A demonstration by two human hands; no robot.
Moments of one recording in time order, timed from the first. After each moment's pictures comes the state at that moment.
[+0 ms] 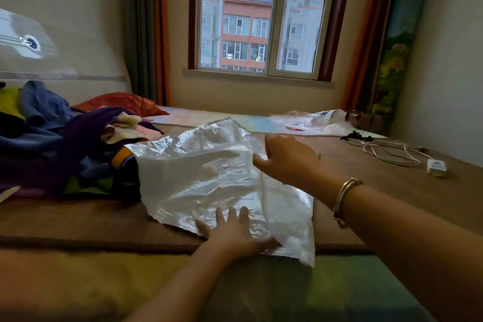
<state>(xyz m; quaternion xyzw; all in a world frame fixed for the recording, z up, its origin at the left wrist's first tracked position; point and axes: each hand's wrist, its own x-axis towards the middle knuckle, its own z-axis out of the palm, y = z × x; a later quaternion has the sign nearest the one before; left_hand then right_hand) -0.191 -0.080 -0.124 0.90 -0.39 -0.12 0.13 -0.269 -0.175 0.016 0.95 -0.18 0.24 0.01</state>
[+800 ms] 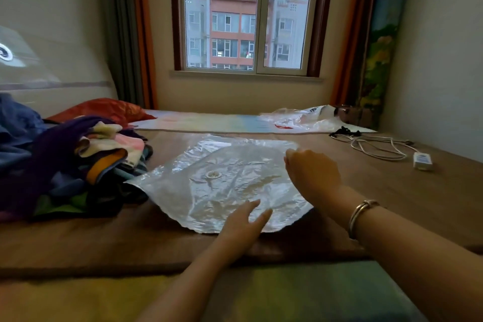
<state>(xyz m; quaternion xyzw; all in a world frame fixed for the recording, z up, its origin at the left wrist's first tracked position) -0.207 -0.127 -0.110 0.79 -0.42 -0.15 0.42 -0.305 -0.253 -0.009 0.91 -0.23 0.30 0.16</state>
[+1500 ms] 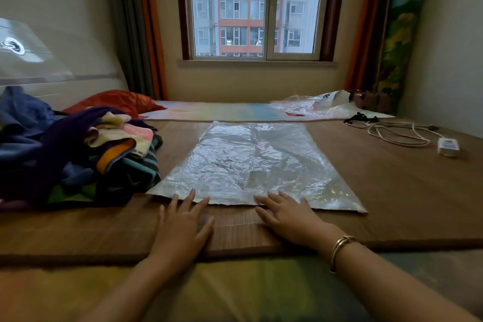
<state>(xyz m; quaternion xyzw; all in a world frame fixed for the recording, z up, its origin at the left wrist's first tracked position) -0.148 -0.041 -0.132 0.91 -0.37 0.07 0.16 -0.275 -0.247 -0.116 0.98 -0.18 0.01 -0.08</state>
